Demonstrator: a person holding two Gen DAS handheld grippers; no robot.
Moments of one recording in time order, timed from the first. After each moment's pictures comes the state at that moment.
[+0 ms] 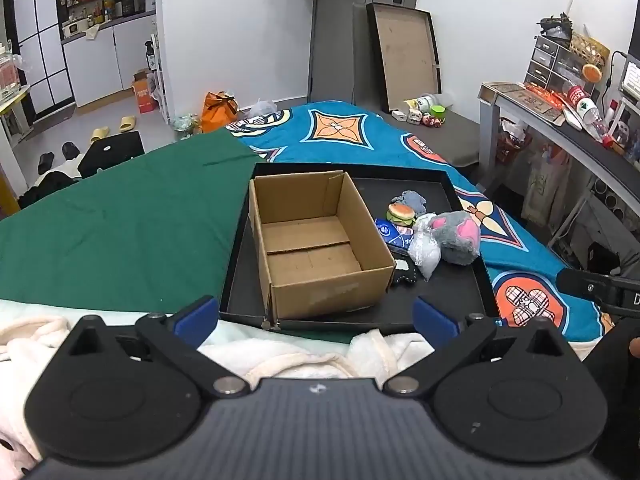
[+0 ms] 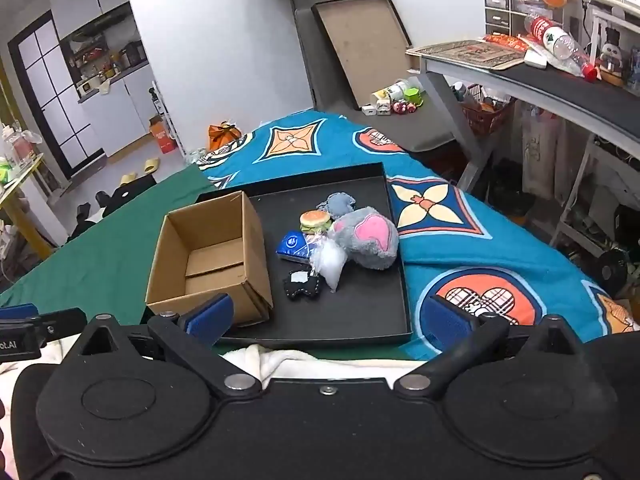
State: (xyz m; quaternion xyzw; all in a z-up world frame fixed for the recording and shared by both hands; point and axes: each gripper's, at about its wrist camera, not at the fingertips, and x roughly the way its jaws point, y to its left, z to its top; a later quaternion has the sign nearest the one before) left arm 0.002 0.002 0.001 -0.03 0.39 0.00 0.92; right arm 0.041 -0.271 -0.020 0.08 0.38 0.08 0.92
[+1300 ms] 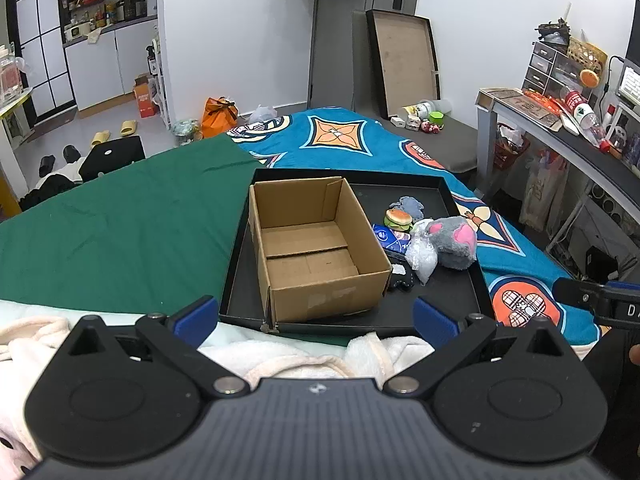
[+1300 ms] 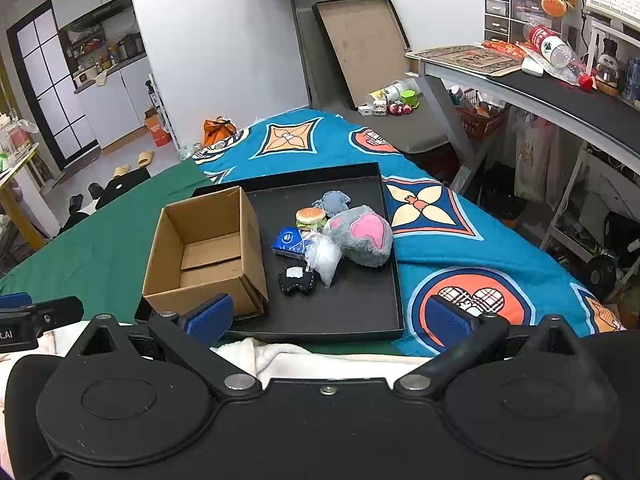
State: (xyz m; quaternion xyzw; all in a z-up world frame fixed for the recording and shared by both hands) left arm -0.003 0.002 0.009 -0.03 0.39 0.00 0.92; right arm 0.037 -0.264 -0.012 0.06 0.38 0.06 0.92
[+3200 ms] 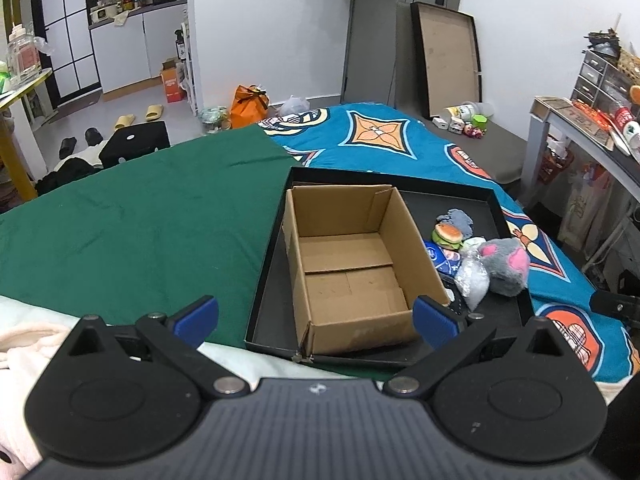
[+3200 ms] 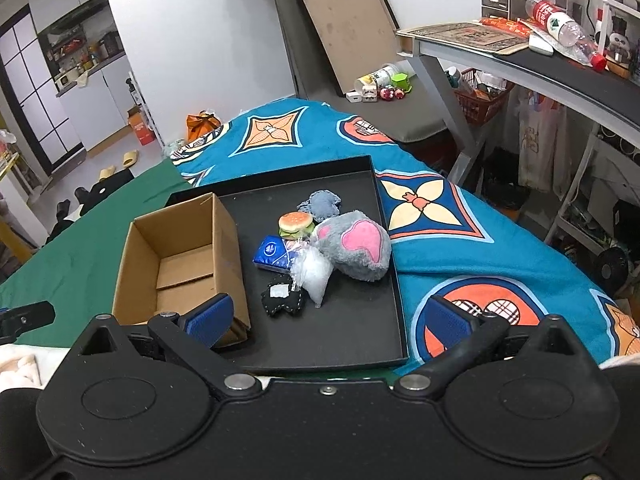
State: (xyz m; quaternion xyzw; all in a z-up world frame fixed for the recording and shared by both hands) left arm 0.058 0.034 -0.015 -0.04 0.40 0.05 0.91; right arm 0.092 -0.269 -0.034 0.07 0.40 0.05 0.91
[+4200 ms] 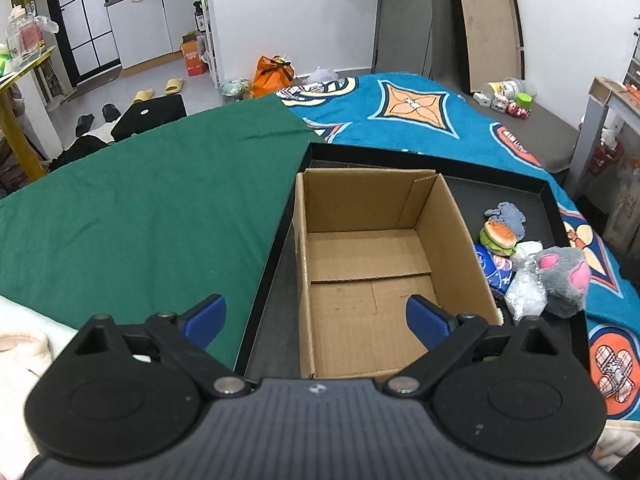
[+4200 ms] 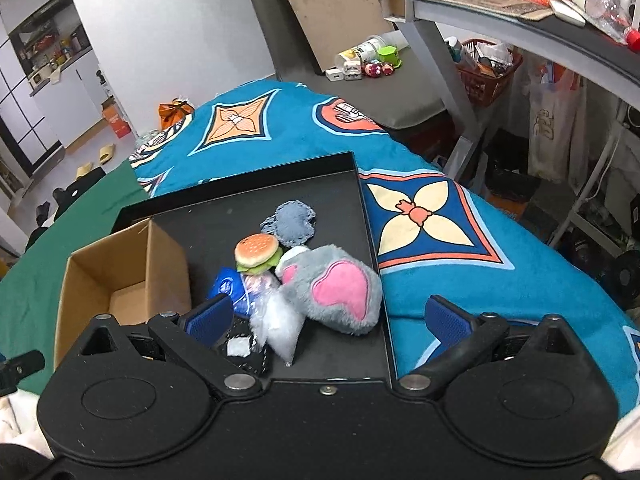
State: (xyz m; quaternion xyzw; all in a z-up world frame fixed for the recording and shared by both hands) left arm 0.131 0.031 -0.067 -0.04 0.44 0.10 0.89; right arm 0.198 -0.285 -0.077 0.08 0.44 0.03 0.90
